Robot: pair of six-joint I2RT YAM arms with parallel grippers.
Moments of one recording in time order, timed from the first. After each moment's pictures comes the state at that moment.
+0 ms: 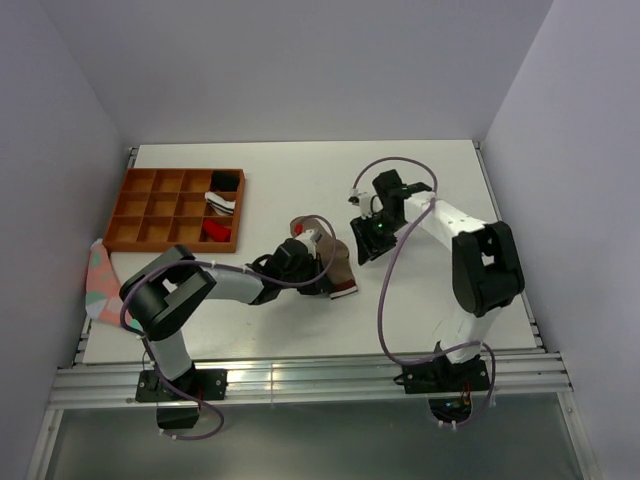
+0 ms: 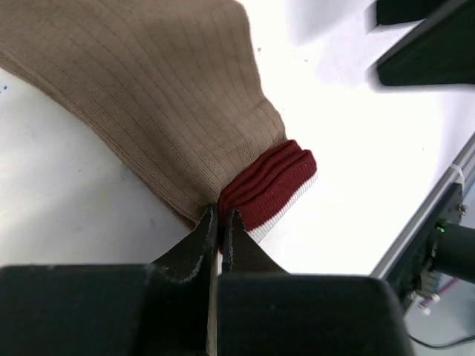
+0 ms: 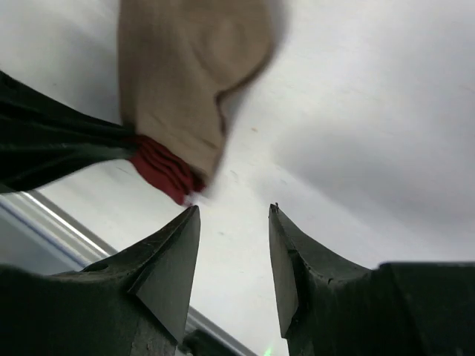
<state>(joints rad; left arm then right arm) -0.85 1.77 0.73 0.40 0.17 -0.76 0.34 1.77 1.25 -0.83 -0.42 -0.13</state>
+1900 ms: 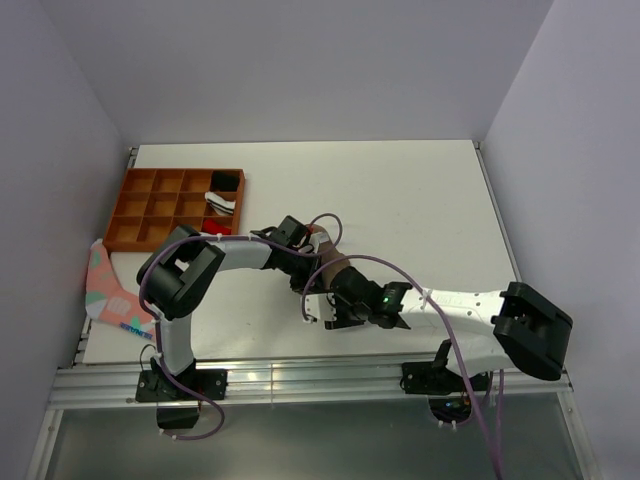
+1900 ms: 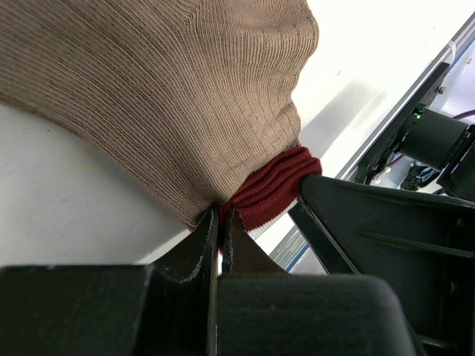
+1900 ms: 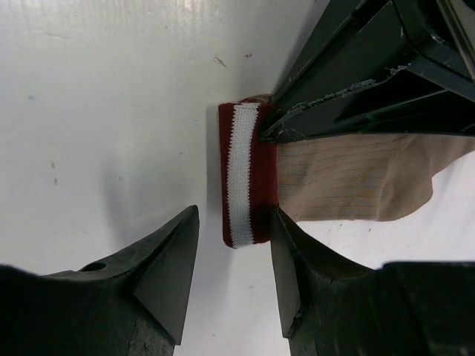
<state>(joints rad) -0.71 1.93 1.04 -0.21 0.67 -0.59 1.02 1.29 0.58 -0.25 0.00 -0.71</state>
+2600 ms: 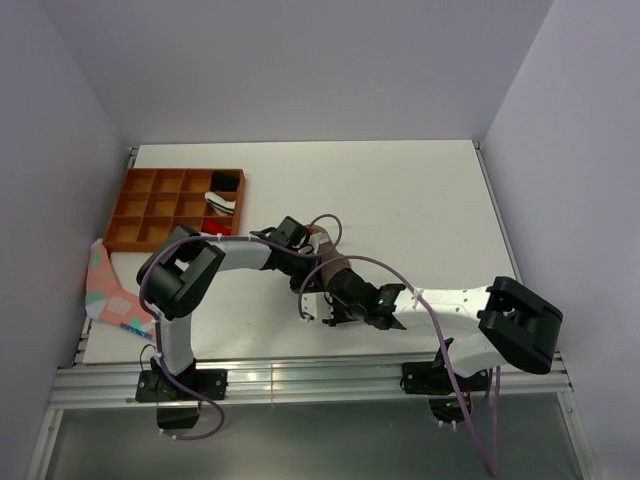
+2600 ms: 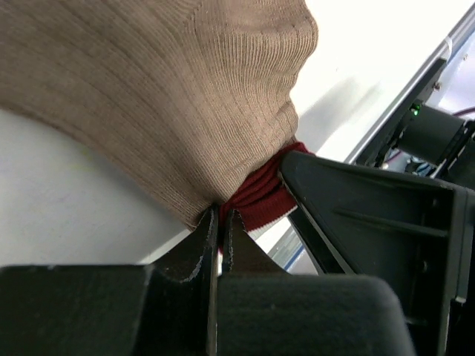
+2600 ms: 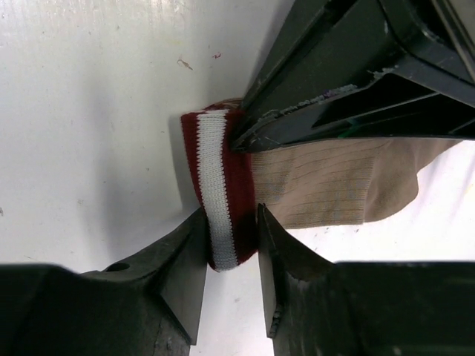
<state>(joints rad) -0.70 1.93 1.04 -0.20 0.68 -0.59 1.03 1.37 0.56 -0.14 0.08 -0.71</state>
